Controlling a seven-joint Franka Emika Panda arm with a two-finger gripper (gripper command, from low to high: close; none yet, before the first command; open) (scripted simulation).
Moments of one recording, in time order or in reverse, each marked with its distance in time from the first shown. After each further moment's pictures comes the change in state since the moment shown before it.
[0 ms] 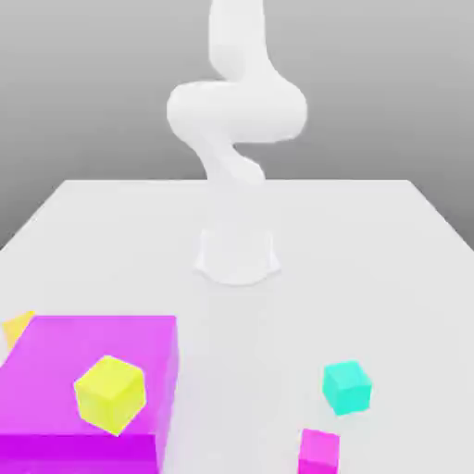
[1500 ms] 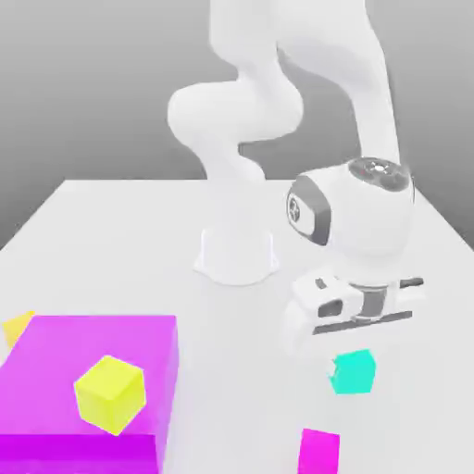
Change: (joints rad) arm 0.306 0.828 0.059 -0.358 -0.075 0.467 0.170
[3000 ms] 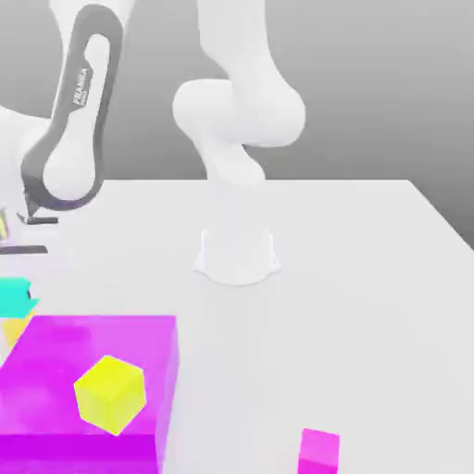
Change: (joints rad) arm -0.857 0.082 -0.434 0.090 0.247 -0.030 -1.306
